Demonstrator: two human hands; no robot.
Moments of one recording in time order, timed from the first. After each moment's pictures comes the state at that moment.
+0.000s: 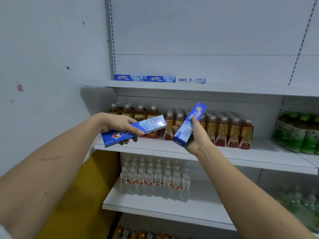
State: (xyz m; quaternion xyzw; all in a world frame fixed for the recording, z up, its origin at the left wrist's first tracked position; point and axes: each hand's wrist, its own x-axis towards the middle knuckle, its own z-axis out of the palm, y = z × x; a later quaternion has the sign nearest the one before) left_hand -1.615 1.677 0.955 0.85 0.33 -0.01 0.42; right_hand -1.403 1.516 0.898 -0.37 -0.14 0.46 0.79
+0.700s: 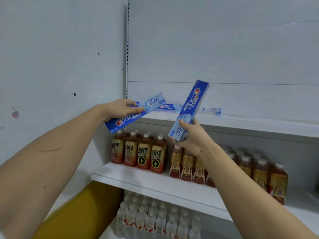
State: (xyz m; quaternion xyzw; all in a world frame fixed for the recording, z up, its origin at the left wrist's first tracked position) left_hand -1.549 1.739 1.063 0.83 0.40 0.28 0.27; right_hand -1.327 1.603 0.993 -0.39 -0.34 0.46 0.73
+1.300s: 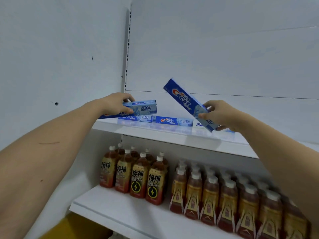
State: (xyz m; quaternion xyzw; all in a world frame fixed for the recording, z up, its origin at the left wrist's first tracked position) left_hand -1.501 1.864 1.113 0.87 0.40 0.29 0.04; right_hand -1.206 1.689 1.107 -0.72 -0.56 0.05 0.41
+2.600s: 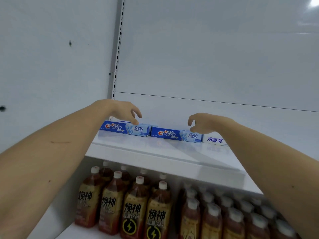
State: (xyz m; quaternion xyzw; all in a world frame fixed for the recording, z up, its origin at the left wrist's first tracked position) left_hand -1.444 2.045 1.136 0.92 0.38 0.11 0.06; right_hand -1.210 1.877 1.129 -0.81 -0.57 -0.16 0.01
